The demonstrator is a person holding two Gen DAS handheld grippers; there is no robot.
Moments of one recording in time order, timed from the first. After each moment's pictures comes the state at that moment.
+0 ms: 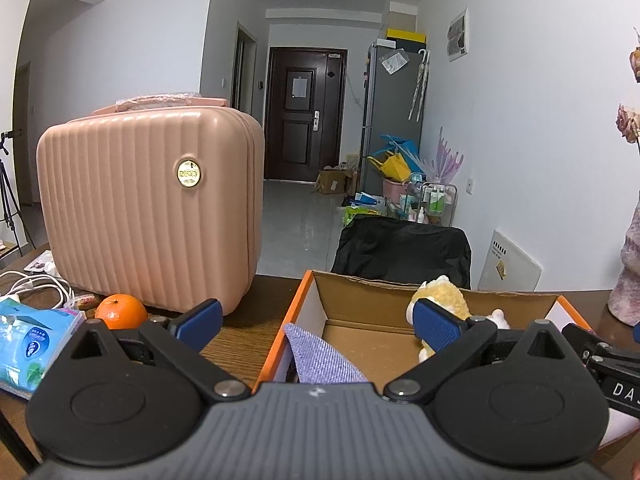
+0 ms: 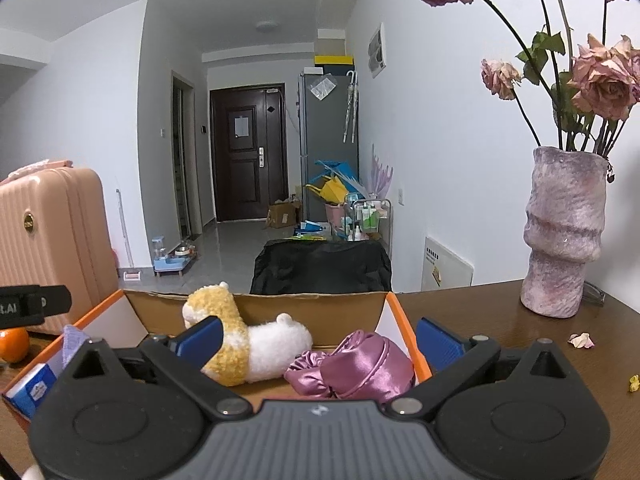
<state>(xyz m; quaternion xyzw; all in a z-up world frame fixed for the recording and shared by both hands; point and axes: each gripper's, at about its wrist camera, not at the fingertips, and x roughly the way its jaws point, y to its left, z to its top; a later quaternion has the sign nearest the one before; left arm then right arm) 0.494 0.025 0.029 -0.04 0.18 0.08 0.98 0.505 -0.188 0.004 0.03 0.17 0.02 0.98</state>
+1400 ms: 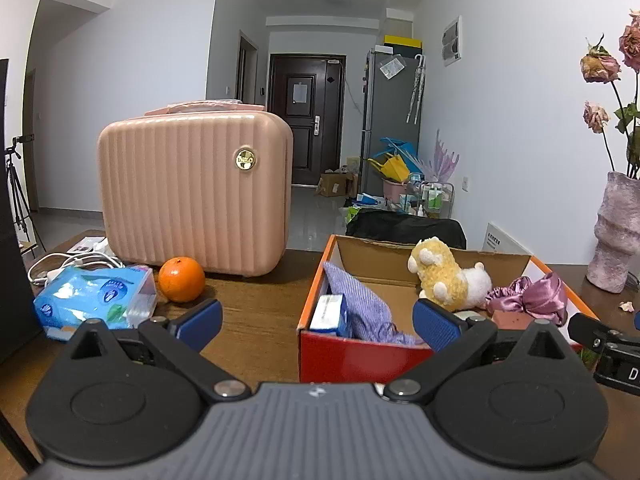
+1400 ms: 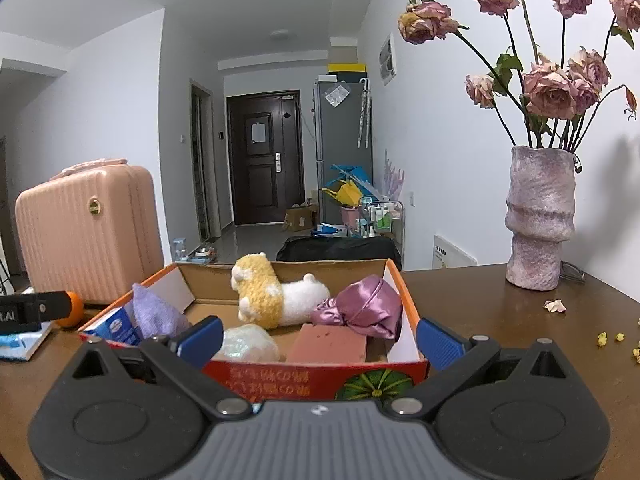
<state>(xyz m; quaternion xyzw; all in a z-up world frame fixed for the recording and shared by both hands) 0.385 0.037 0.028 -0.04 0.18 0.08 0.98 0.394 -0.192 0.002 0.03 0.16 0.05 0.99</state>
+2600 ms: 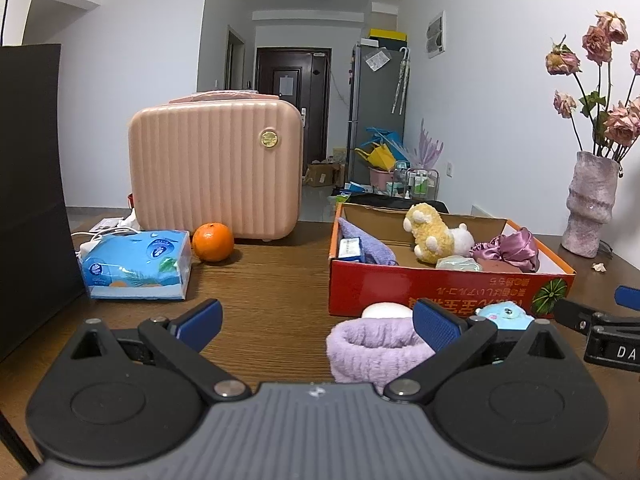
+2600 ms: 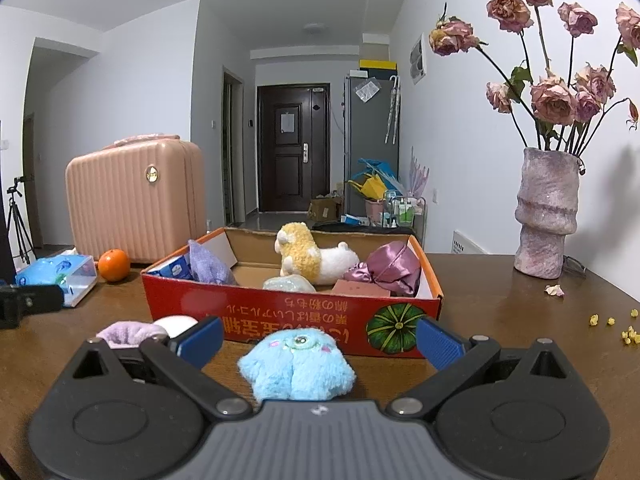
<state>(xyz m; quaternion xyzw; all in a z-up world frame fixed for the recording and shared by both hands) 0.293 0.064 0.017 -0.03 0.19 0.05 0.98 0.320 -0.180 -0.006 0.00 0.18 0.08 0.98</state>
